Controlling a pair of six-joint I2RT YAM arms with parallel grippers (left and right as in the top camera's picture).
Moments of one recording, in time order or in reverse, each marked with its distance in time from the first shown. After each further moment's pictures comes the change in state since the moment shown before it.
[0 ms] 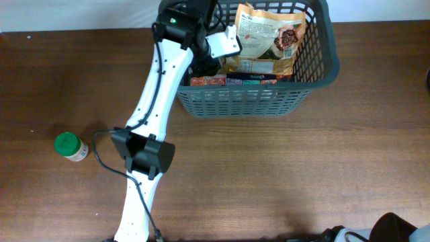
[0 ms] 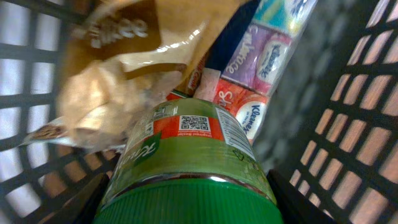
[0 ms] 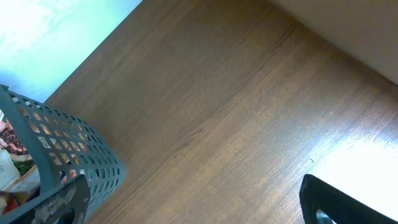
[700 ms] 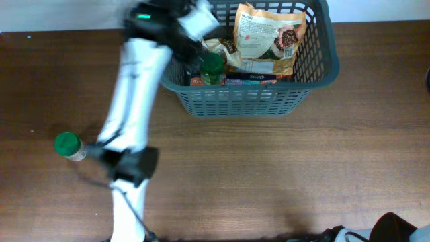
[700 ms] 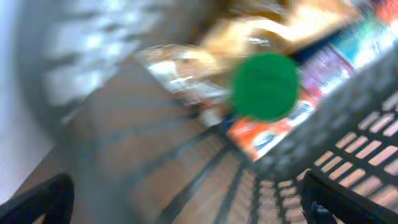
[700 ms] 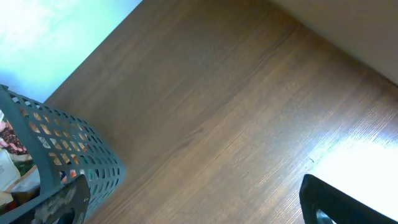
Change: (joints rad) left arm 0.102 -0.179 -0.005 0.016 -0.078 -0.354; right arm 0.000 0.000 0.000 0.000 0.000 0.000
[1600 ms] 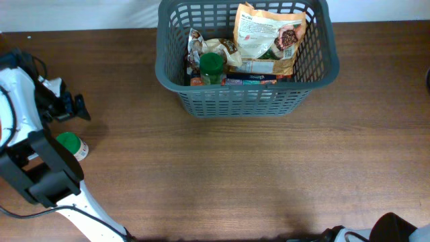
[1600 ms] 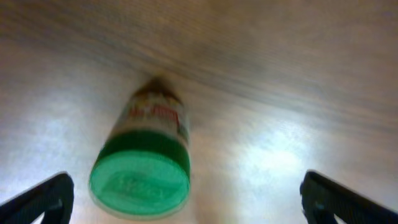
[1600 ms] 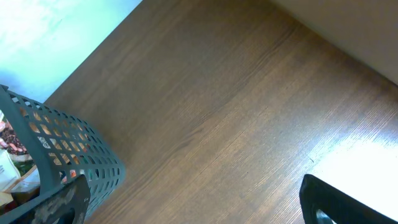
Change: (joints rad) left arm 0.776 -0.087 -0.750 0.005 0.040 -0.370; right arm -0.001 0.000 0.000 0.000 0.000 0.000
